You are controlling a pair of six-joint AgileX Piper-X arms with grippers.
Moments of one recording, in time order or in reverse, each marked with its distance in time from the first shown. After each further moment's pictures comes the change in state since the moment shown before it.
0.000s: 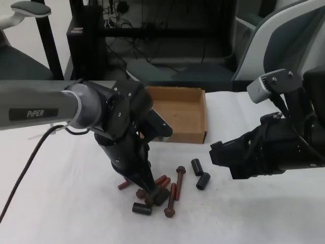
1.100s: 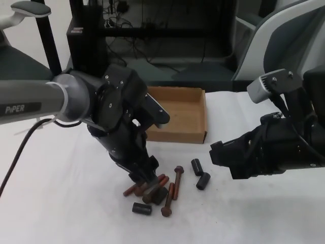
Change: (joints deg) left arm 0.5 -4.5 1.2 -1.8 1.7 -0.2; right arm 0.0 0.0 0.0 0.0 0.1 -0.1
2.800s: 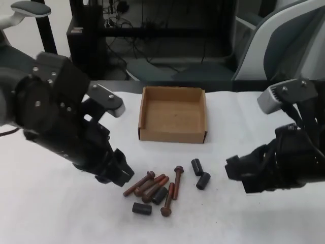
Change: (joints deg) left arm 7.0 -17.2 12.7 2.2 16.1 -5.1; right arm 1.3 -4.7 0.0 9.4 4.6 1.7
